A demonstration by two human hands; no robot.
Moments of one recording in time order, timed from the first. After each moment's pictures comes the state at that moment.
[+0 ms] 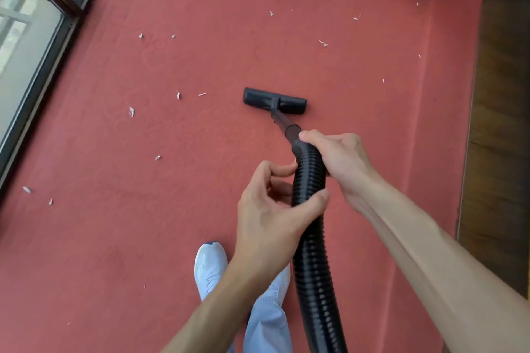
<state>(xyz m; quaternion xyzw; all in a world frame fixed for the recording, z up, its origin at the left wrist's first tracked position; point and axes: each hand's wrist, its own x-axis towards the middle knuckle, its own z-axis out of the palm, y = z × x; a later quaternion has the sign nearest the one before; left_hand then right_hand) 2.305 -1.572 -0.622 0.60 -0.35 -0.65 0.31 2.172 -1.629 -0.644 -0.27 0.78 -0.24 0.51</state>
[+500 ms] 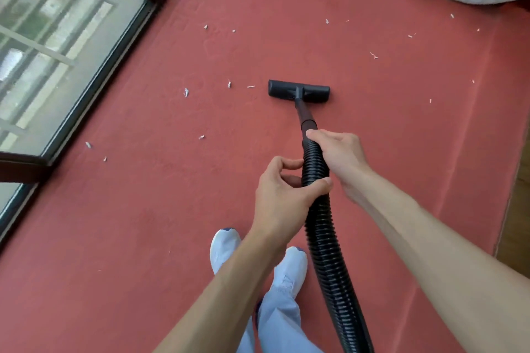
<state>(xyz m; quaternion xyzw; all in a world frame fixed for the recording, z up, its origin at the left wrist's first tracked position) 2.346 -1.546 -0.641 0.63 -0.22 -0.67 0.32 2.232 -1.616 -0.666 -0.33 0.76 -0.19 0.53</state>
